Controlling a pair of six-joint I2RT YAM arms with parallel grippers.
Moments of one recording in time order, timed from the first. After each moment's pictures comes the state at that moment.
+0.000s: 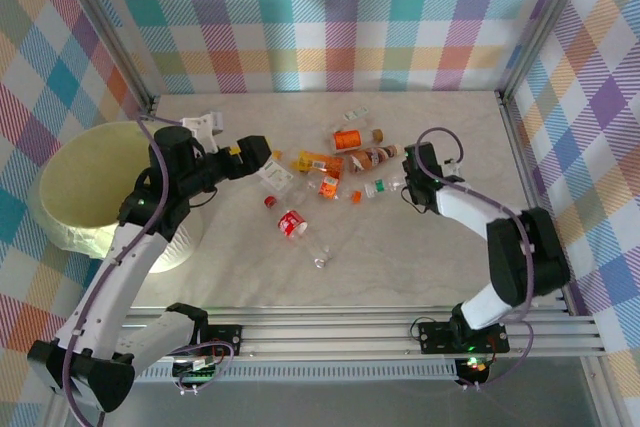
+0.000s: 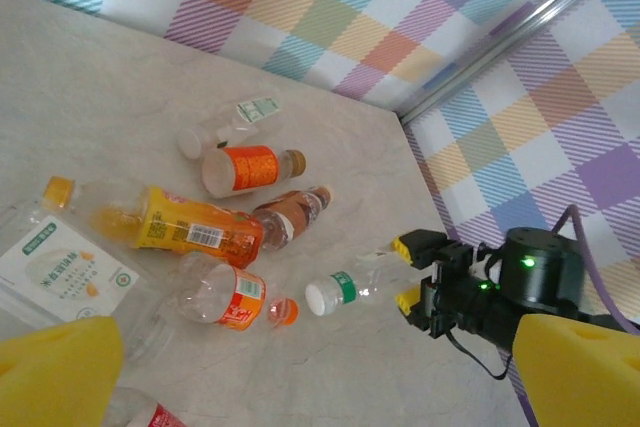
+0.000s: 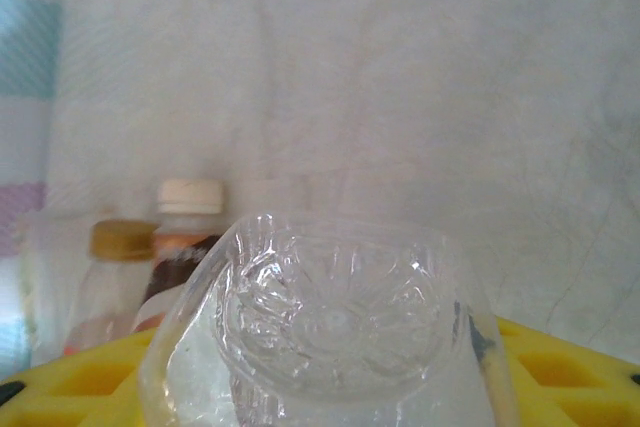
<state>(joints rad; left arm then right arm) -0.29 1.01 1.09 -0.44 0.34 -0.58 0.33 1.53 0.85 -0.14 0.32 1.43</state>
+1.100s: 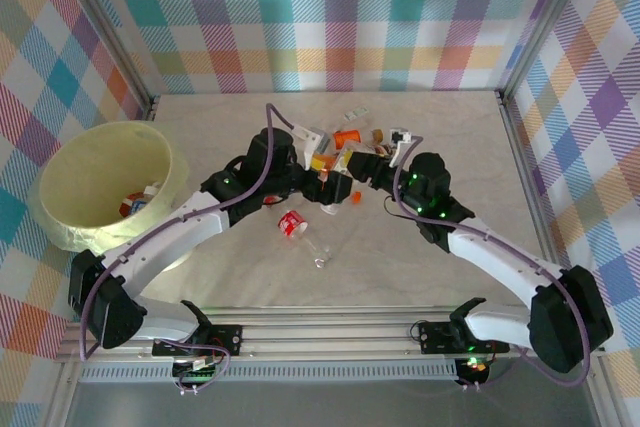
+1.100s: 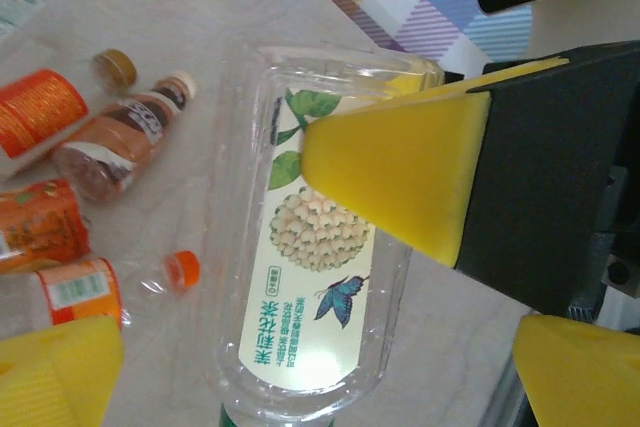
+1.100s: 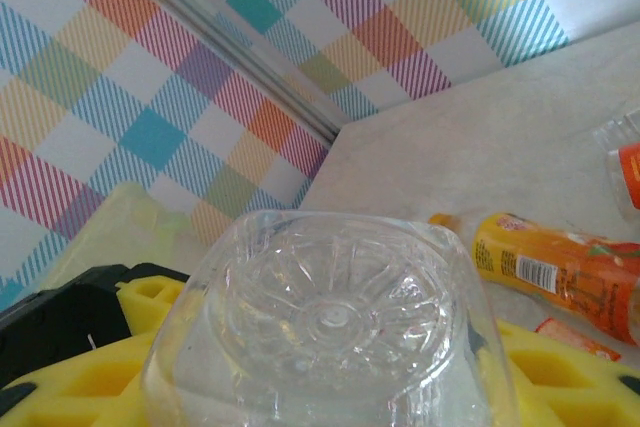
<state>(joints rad) -0.73 1.35 1.20 -0.34 0.27 -0.28 0.57 1.20 0.72 0.38 -0.26 0.76</state>
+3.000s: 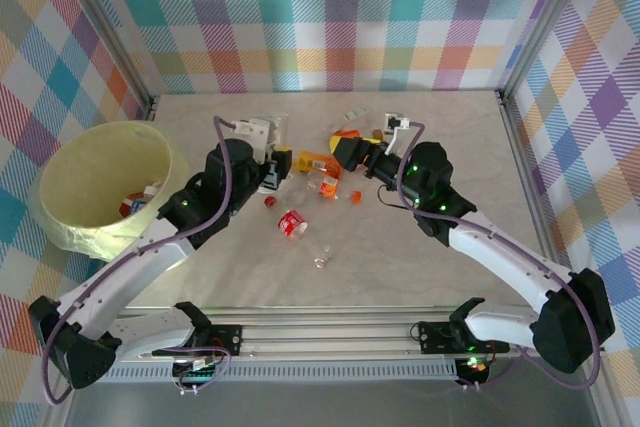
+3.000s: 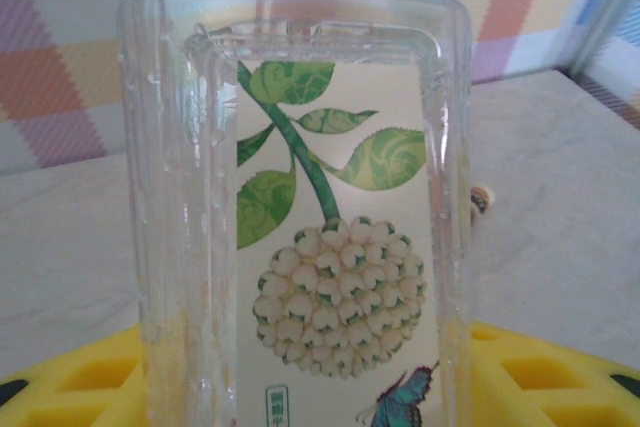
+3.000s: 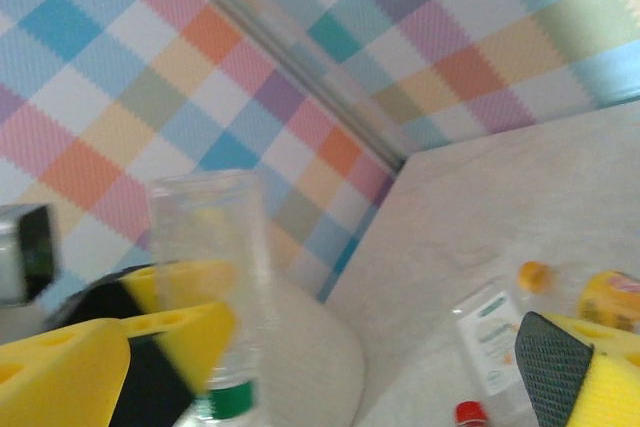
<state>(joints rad) -0.68 1.08 1.11 -0.39 -0.36 -0.16 0.61 1.18 0.84 0.33 -0.22 0.78</state>
